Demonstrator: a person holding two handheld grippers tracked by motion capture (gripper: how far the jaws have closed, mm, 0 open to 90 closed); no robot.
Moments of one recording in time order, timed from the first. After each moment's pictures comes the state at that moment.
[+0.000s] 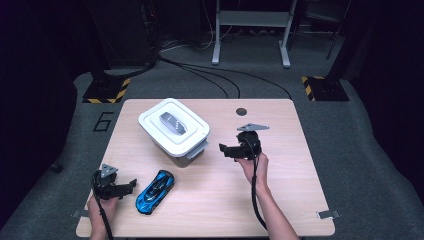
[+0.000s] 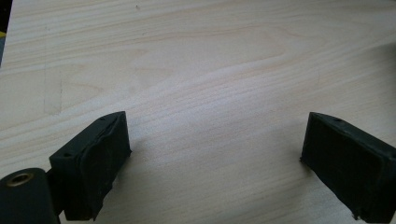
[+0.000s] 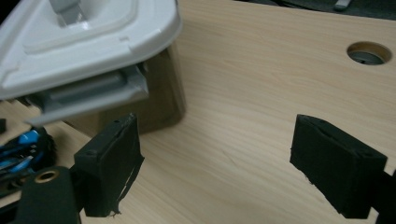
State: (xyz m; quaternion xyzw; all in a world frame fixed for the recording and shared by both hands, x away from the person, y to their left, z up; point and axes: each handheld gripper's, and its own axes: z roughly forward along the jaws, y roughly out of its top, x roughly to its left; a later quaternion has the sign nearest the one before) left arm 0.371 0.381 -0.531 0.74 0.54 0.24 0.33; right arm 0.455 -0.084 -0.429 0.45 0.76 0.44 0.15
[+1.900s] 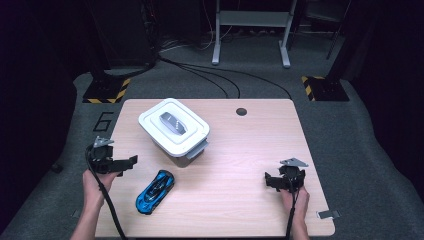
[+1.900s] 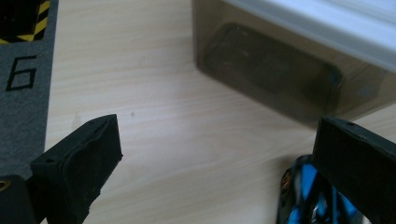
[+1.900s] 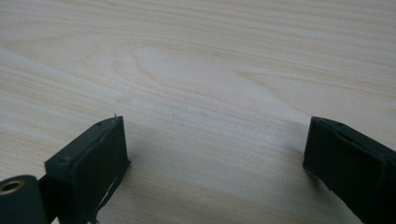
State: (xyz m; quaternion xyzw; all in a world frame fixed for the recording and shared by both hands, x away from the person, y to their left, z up) left arm 0.398 0.349 -0.412 0.71 0.57 0.22 0.35; right arm 0.401 -0.212 -0.528 0.56 0.73 0.32 0.24
